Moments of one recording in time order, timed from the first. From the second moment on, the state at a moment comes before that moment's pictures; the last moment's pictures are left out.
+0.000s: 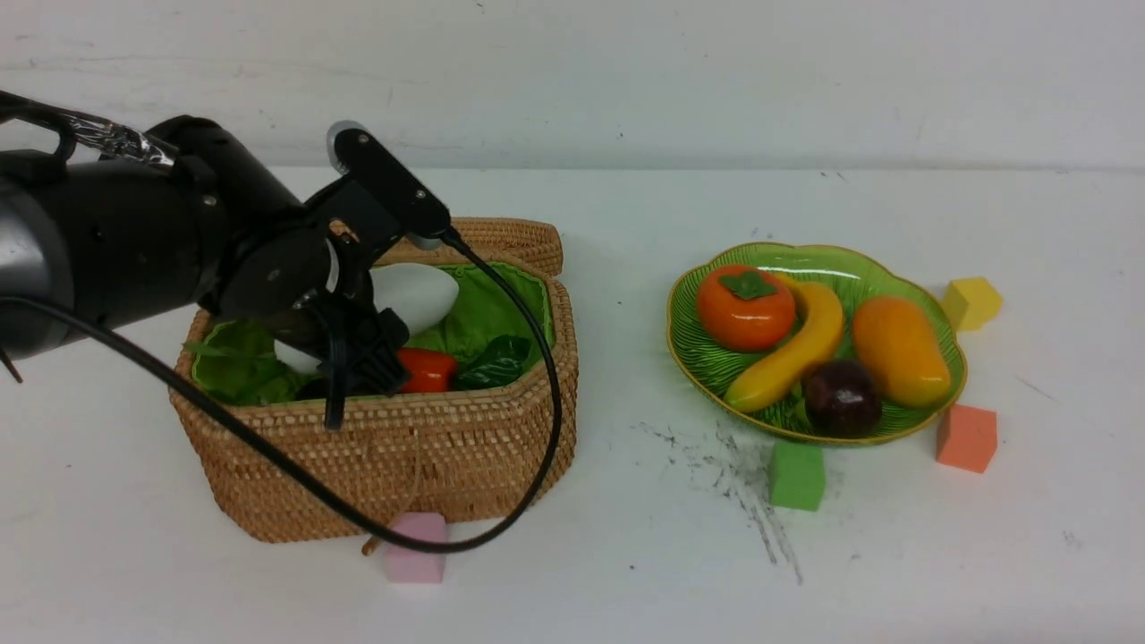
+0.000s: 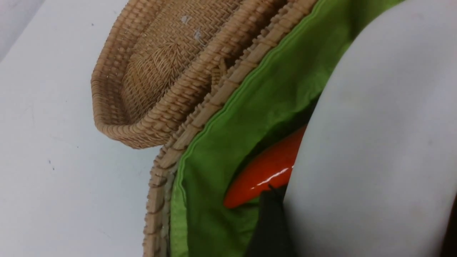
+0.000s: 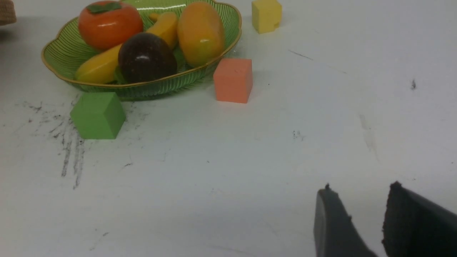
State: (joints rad) right arm 0.03 -0.01 0.01 -0.16 0.39 0.24; left arm -0.41 1.66 -1.21 0.52 0.58 -0.01
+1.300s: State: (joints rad) right arm 0.03 -0.01 0.01 -0.16 0.39 0.25; left arm -0.41 1.42 -1.21 0.28 0.82 0.05
